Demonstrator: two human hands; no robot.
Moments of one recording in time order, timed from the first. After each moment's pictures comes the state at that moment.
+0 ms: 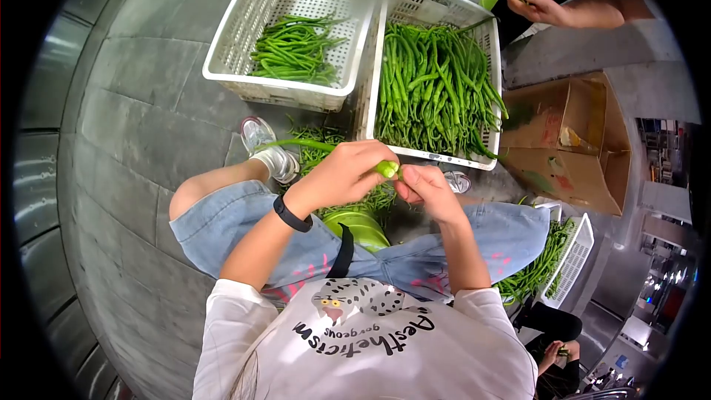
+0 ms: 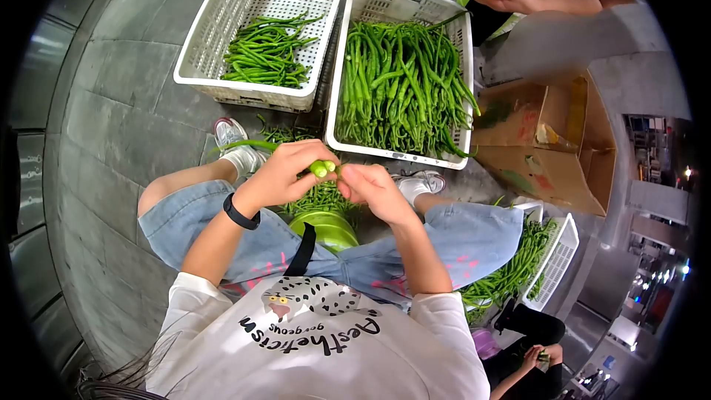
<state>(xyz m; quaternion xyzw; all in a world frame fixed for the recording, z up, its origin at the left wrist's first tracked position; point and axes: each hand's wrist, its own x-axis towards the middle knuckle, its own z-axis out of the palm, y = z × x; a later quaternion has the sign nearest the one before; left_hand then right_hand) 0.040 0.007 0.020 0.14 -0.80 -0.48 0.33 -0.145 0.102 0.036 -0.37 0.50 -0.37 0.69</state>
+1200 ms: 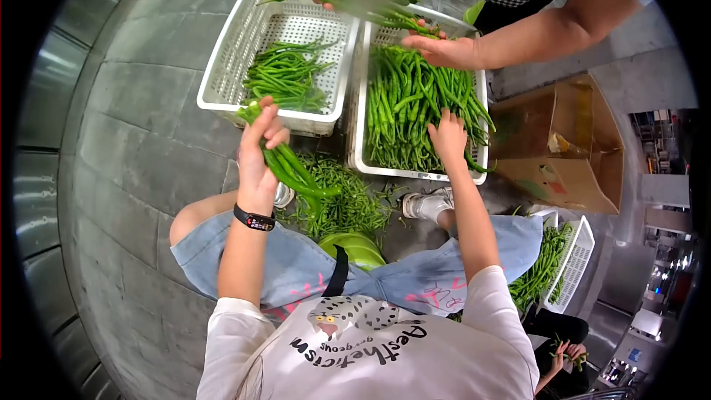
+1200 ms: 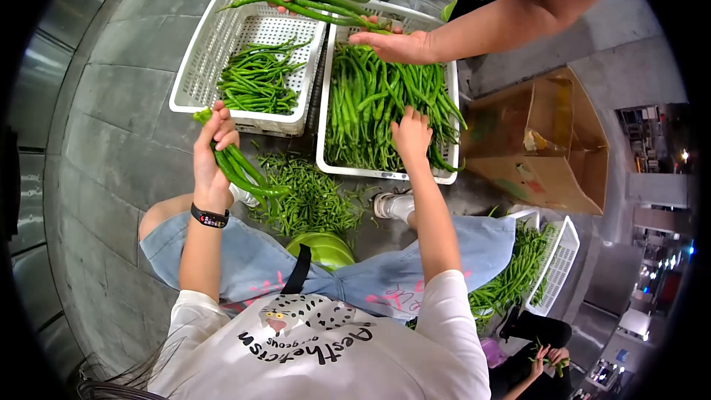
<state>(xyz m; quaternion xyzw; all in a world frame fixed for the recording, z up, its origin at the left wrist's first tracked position) 0.088 -0.053 0.017 0.20 -0.09 -0.80 0.56 -0.273 0.011 -0.084 -0.55 0.84 -0.04 -0.03</state>
